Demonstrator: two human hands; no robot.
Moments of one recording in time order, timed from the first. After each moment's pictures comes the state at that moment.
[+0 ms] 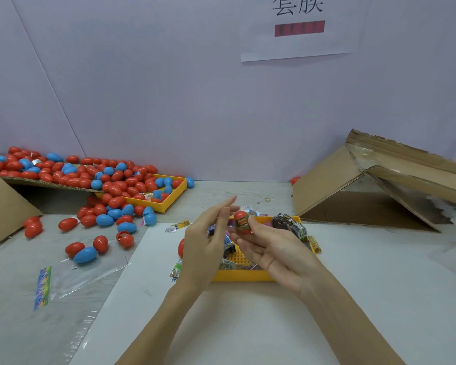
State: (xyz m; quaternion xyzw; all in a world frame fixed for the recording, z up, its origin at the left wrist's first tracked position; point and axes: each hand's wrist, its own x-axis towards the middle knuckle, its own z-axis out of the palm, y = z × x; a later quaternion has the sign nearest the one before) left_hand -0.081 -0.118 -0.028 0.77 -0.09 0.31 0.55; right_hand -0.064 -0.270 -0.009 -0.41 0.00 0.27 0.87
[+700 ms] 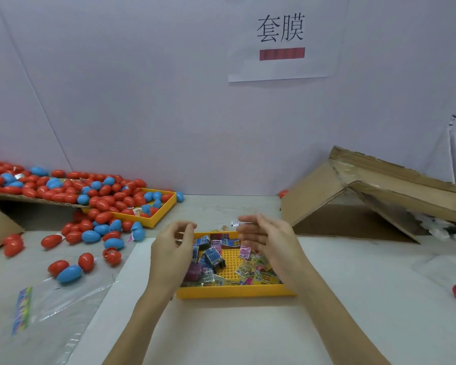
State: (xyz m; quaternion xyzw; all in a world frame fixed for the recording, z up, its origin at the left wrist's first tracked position) left_hand -0.065 -0.085 -0.030 0.82 0.10 0.27 0.49; right_hand -0.028 -0.289 -0.013 -0.59 -0.10 0.09 0.80
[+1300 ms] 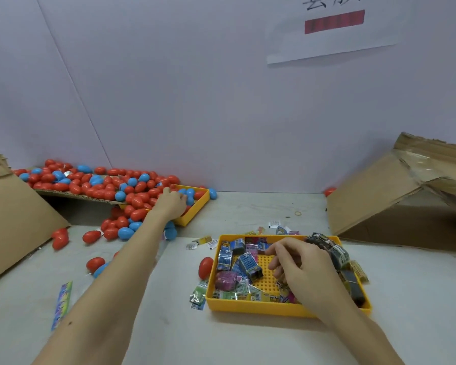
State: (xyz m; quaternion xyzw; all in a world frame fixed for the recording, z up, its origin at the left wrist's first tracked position) left_hand 0.094 0.083 -0.019 0.99 0.15 0.04 0.03; right_hand -0.036 -0.266 -0.039 -0.81 -0.18 -0.03 0.55
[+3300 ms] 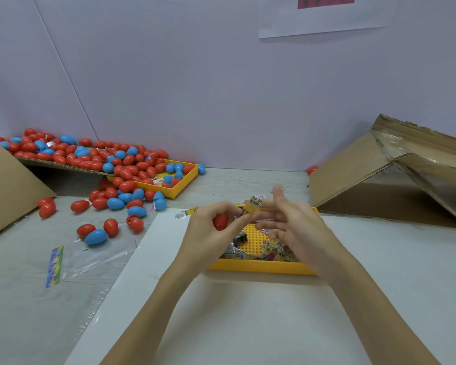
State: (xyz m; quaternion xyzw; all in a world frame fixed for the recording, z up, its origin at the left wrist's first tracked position) left_hand -0.085 -0.100 -0.022 0.83 -0.06 0.20 0.51; right_hand -0.039 -0.276 -0.010 -0.64 -0.10 0.15 0.75
